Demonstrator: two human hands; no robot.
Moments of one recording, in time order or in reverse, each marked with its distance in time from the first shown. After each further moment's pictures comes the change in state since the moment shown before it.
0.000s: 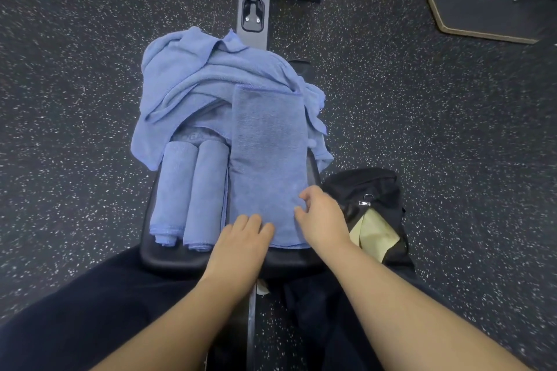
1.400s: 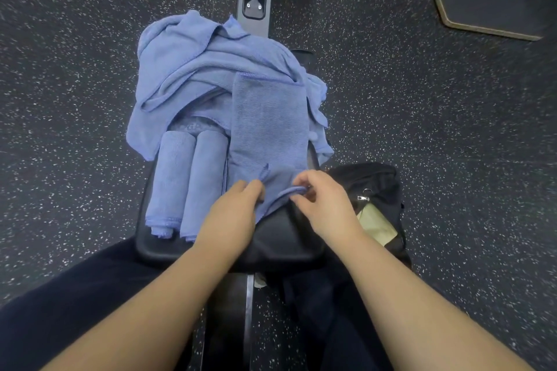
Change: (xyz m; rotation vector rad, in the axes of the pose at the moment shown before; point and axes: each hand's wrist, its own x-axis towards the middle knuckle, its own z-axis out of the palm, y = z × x) left_hand 0.029 -0.017 -0.029 -0.471 -0.039 -0.261; right_hand -0.001 0.000 -0.016 0.187 0.021 -0.331
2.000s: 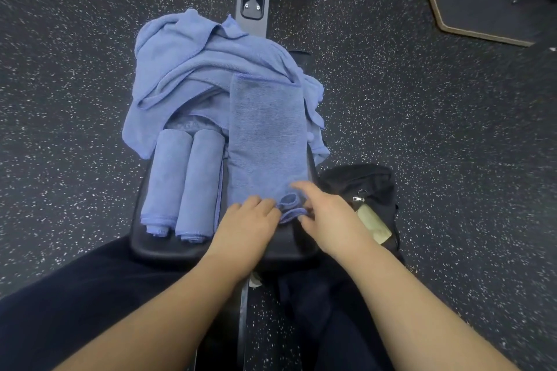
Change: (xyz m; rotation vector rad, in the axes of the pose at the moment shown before) left_hand -0.009 0.005 0.026 0.426 0.030 0.386; right_hand -0.021 -0.010 -0.022 -0.332 -0.236 0.019
